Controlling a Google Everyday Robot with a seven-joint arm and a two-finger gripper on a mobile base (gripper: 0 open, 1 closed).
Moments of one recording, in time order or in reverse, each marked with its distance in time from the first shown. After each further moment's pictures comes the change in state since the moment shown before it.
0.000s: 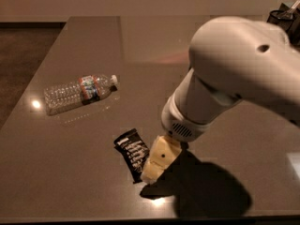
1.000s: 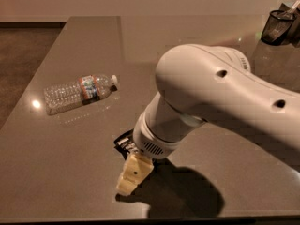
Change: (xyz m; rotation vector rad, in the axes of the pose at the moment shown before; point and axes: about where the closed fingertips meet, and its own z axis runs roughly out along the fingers) arm -0.037 0.046 0.037 -0.056 -0.053 -0.077
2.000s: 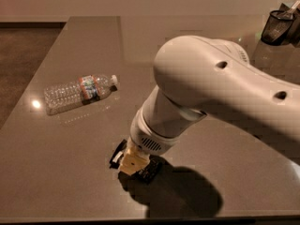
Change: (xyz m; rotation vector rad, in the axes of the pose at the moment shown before) arm -0.010 0.002 -0.006 -0.016 -0.012 -0.014
